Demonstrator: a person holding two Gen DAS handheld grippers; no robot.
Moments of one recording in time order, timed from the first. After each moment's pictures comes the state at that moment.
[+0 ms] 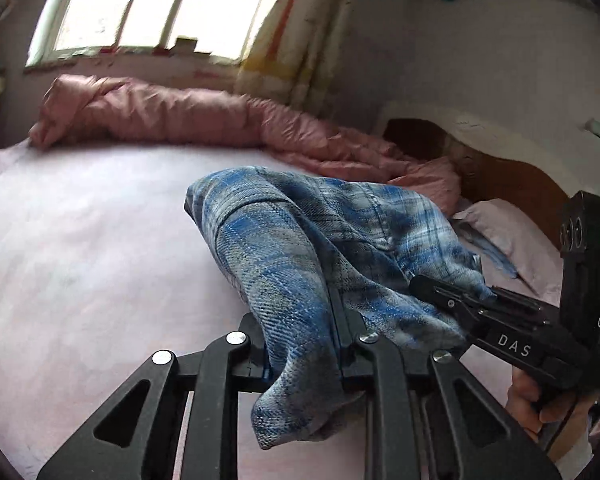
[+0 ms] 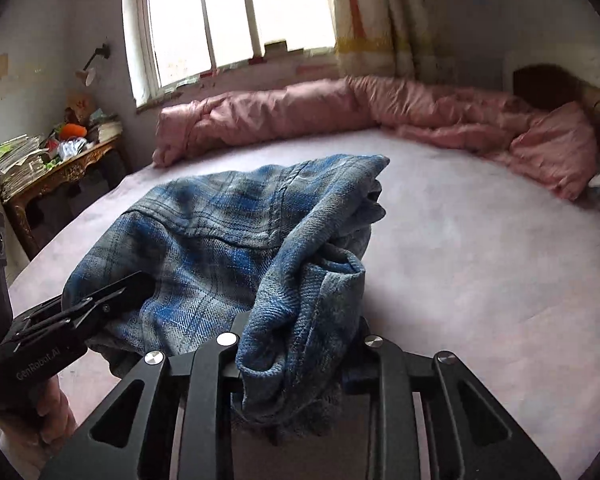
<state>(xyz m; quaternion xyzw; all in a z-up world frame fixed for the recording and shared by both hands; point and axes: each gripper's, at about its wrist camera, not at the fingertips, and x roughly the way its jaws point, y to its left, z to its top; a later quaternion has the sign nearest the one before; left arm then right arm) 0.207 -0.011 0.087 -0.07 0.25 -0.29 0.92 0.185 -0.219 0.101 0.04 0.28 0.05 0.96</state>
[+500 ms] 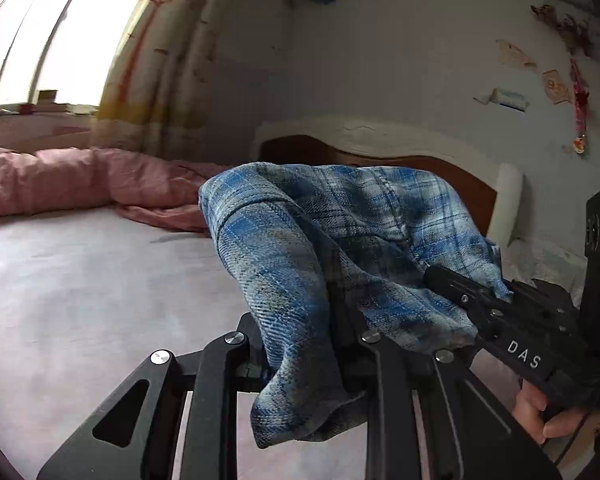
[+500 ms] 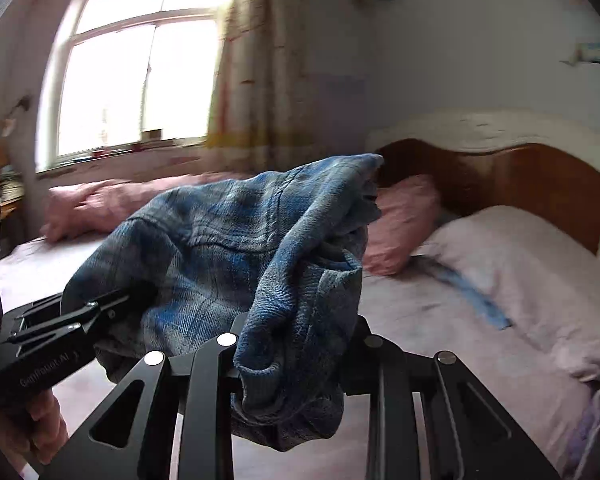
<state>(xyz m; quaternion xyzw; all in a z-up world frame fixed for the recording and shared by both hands) 0.201 -0.266 0.136 -0.05 0.17 -0.46 0.87 0.091 -0.418 0.166 0.01 0.15 -0.18 0.97</state>
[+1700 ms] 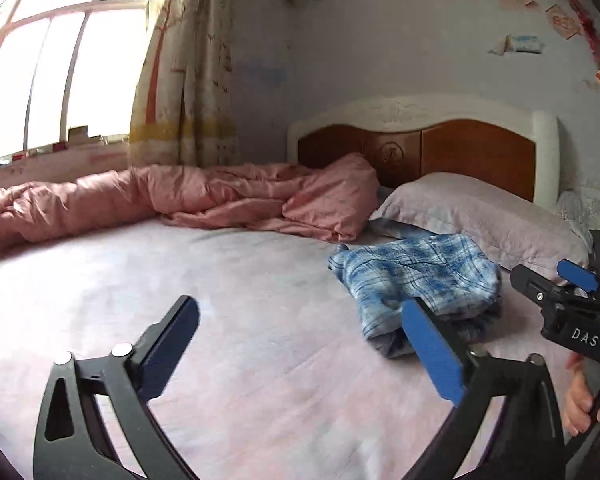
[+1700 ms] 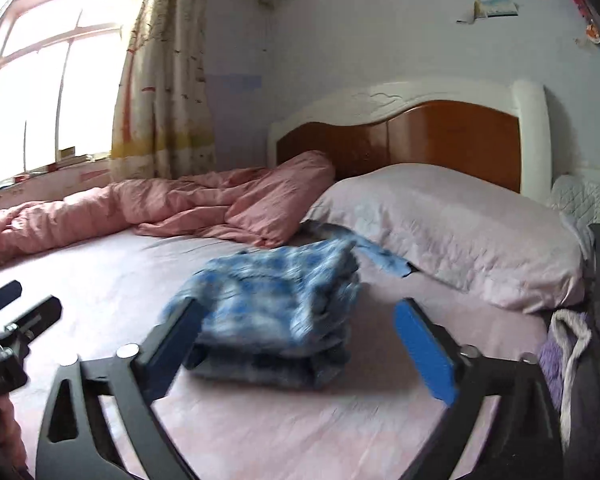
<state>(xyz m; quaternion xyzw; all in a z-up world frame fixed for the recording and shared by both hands) 0.140 -0.287 0.093 0.04 0.12 -0.35 0.93 0.019 -0.491 0.101 0.06 0.12 -0.30 0.94</state>
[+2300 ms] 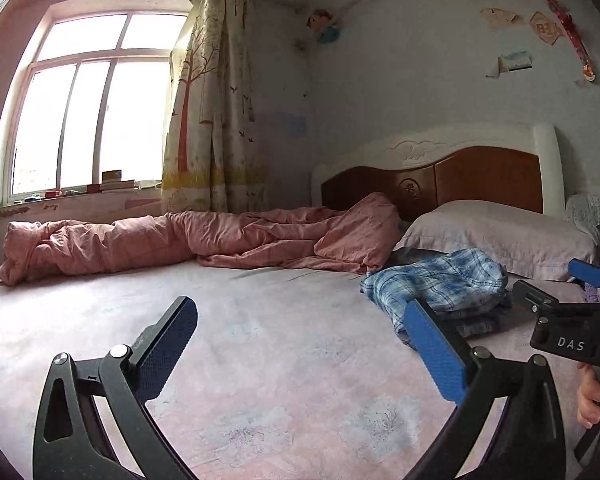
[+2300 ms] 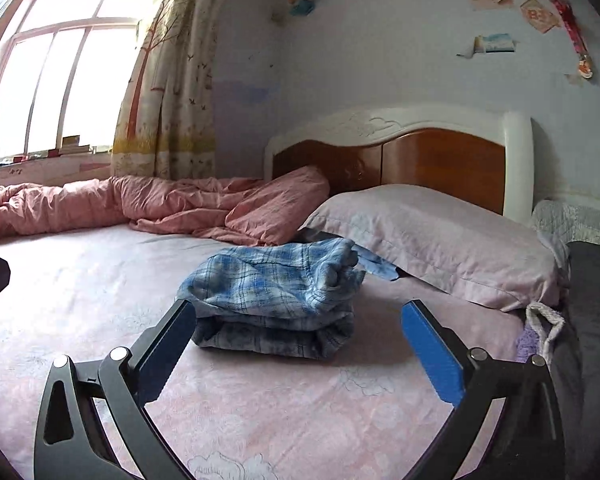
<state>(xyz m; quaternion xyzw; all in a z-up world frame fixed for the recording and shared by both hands) 0.103 -0.237 0.083 0.03 0.03 -0.31 0.95 0.001 -0.438 0.081 0.01 0.10 -0.33 0.94</state>
